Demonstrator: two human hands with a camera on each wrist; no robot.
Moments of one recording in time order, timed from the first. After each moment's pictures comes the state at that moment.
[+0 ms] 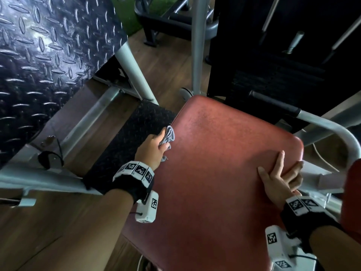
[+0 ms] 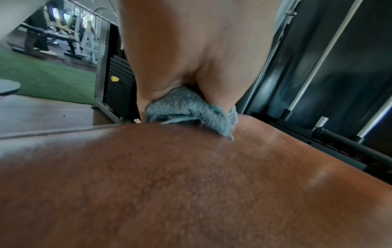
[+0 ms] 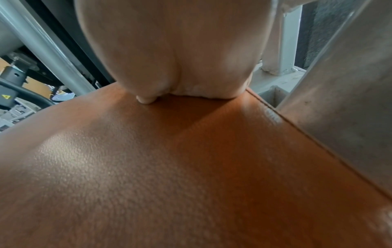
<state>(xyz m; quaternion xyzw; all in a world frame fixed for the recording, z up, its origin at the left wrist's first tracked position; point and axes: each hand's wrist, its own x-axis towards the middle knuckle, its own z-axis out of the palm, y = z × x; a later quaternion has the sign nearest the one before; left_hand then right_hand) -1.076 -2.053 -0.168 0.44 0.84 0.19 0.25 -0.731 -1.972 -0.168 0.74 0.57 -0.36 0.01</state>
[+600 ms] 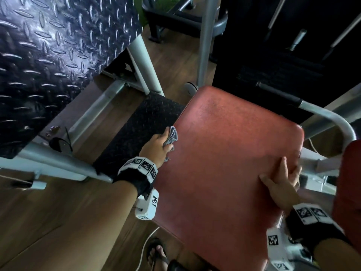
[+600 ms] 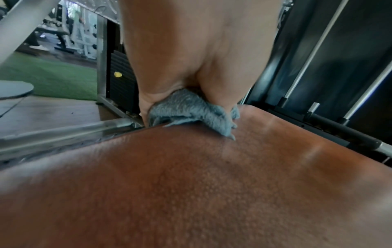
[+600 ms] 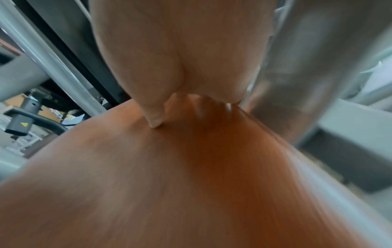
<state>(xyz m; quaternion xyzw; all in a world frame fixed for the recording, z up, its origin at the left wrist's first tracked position) -1.081 -2.112 -0.166 0.44 0.83 0.17 0.30 -0.716 -2.039 -0.155 0.72 0.58 -0.38 -0.05</state>
